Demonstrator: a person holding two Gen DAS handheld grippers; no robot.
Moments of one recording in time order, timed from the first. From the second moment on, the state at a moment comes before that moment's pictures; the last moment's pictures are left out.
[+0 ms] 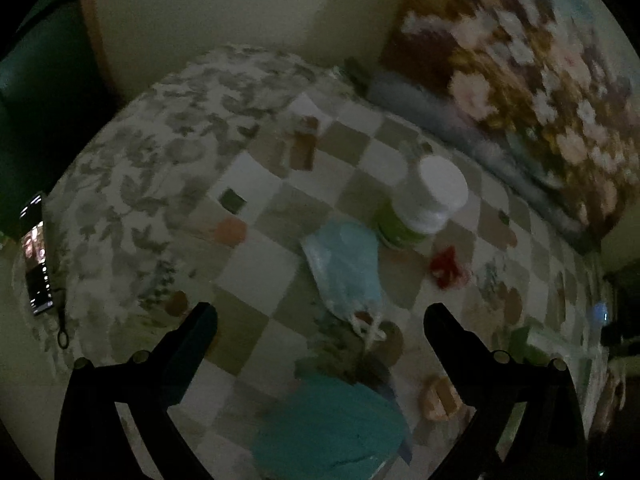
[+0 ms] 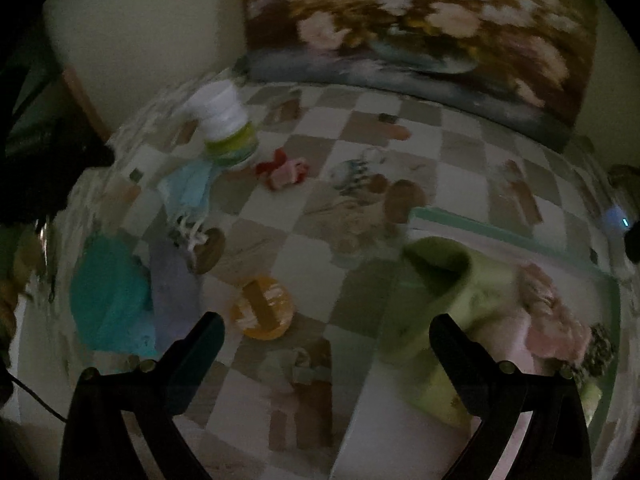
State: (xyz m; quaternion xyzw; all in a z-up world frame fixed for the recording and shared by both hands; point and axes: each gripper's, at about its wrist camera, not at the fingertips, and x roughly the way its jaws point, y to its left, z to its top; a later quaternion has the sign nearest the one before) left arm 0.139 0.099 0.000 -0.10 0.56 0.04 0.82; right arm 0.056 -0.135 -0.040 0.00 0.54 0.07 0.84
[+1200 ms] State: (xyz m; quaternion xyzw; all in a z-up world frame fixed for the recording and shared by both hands) left arm 0.147 0.040 -0.036 -0.01 0.63 -0.02 0.77; right arm 0.080 -0.085 -0.101 -0.05 0.58 0.14 0.80
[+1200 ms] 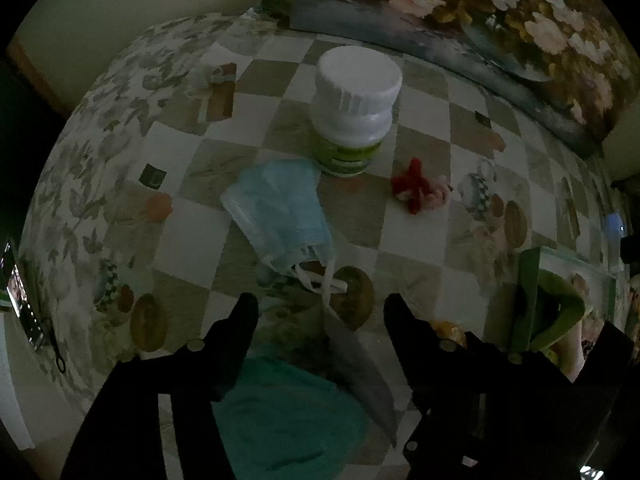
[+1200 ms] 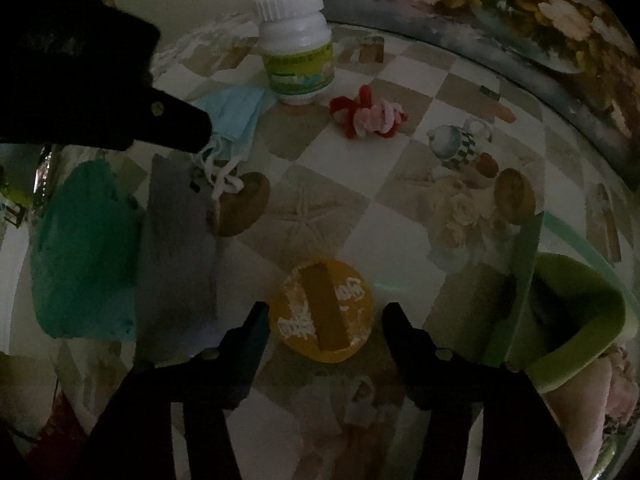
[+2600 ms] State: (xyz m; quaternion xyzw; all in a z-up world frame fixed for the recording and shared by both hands) left arm 0.140 0.000 -0.056 0.03 0.64 -0.06 0.76; right arm 0.083 -0.113 -0.094 -0.01 0.58 0.11 0.81
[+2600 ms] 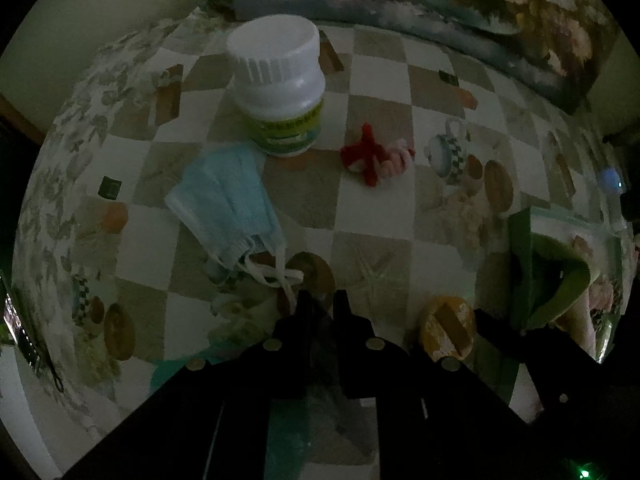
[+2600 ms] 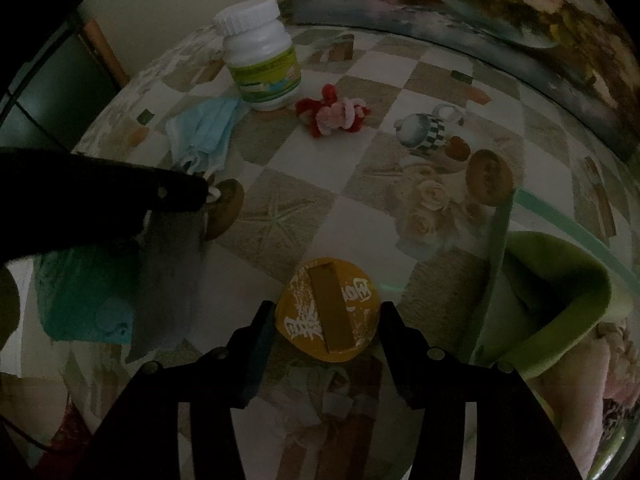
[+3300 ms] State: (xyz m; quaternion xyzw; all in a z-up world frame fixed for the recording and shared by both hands) left arm 0.134 0.013 0.022 -0.01 0.56 -0.06 0.83; right arm 0.075 -0.136 -0.034 0.03 0.52 0.10 0.85
